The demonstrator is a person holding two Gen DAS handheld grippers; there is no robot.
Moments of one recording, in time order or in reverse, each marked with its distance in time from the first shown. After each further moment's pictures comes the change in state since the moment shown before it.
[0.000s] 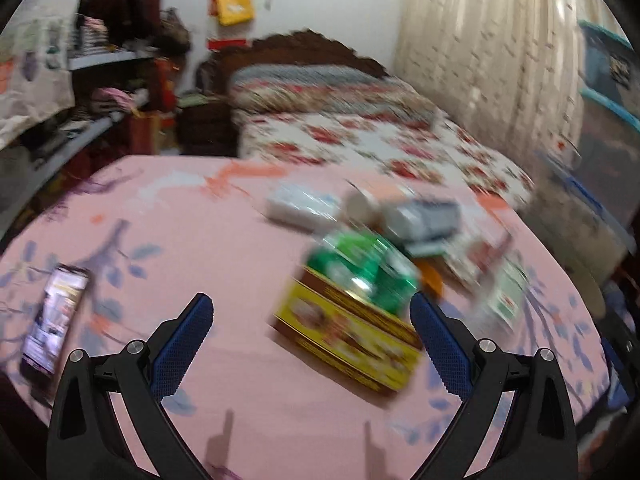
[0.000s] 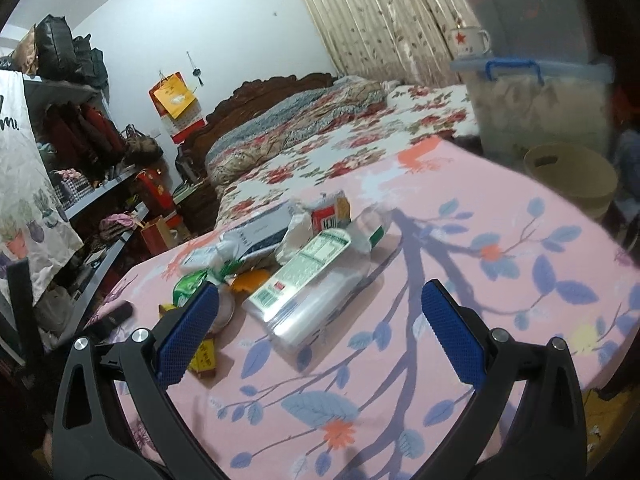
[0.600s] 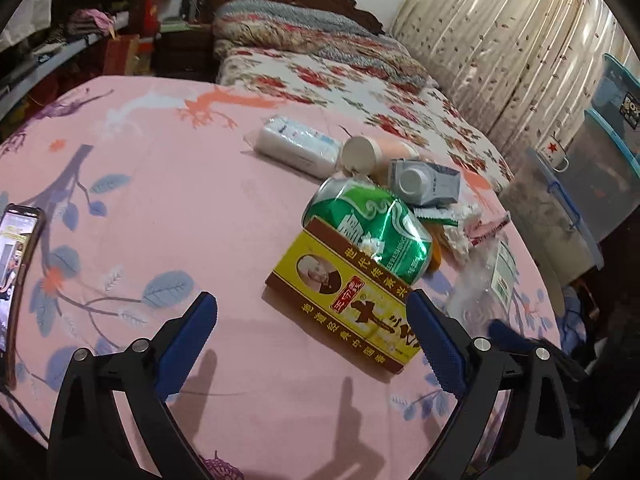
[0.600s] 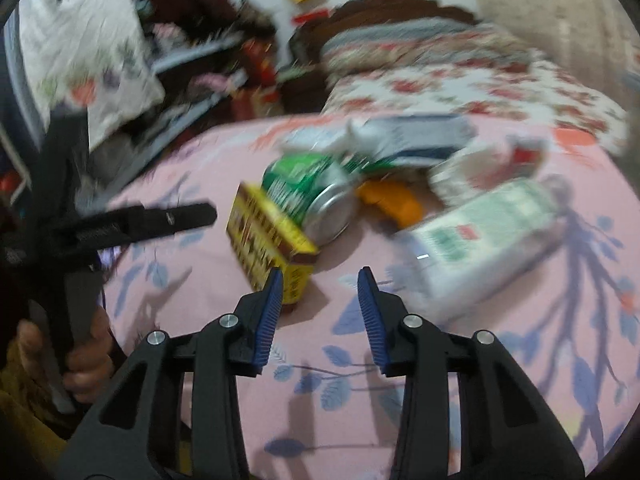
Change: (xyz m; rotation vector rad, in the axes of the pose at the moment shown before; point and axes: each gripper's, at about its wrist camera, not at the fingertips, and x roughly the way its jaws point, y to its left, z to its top) left arm 0.046 0.038 -0.006 -0.126 0.253 -0.206; right arm 0.093 0.094 -0.036 -0.407 0.392 0.313
